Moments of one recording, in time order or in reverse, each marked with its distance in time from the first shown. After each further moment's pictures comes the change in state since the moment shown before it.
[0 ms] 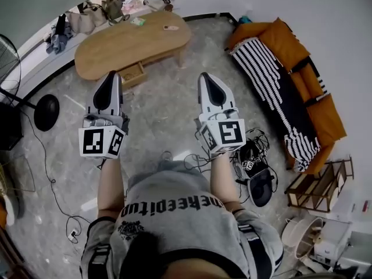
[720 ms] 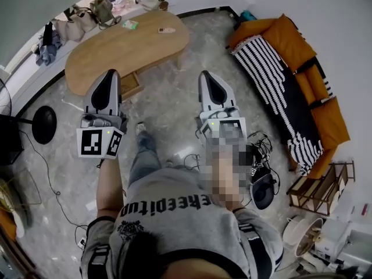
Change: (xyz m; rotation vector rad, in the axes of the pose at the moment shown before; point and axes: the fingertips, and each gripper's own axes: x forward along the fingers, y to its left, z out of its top) left arm 0.155 0.040 -0.065 0.008 0.040 -0.058; right arm 0.133 -0.086 -0.056 0.046 0.039 -0.034
